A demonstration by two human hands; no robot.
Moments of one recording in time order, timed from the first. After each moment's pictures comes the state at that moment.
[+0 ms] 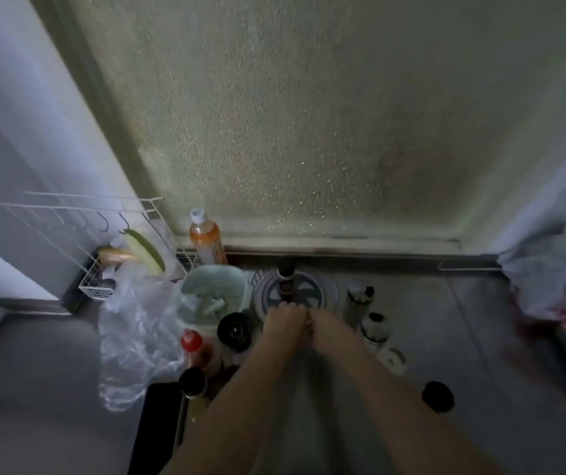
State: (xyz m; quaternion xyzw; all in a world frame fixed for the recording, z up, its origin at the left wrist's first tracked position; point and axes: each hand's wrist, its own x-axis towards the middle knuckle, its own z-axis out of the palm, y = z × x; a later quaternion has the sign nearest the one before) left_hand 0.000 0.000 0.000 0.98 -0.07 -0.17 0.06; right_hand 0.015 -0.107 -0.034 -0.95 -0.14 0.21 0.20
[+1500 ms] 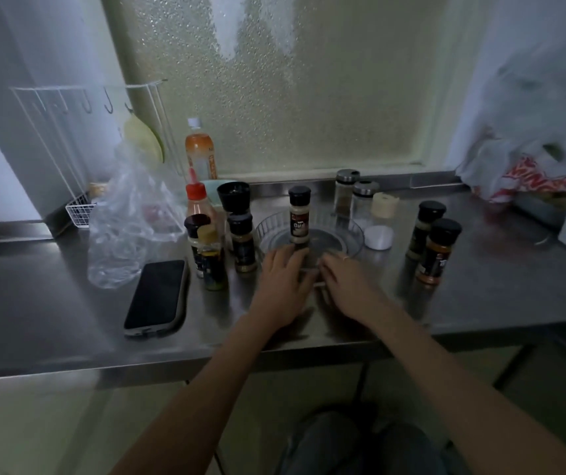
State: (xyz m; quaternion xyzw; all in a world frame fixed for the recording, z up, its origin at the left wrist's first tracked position) left_hand -0.177 0.025 -0.161 0.93 -0.18 0.19 0.26; right_hand -0.183 -0.125 -0.140 -0.95 -0.17 -0.12 0.24
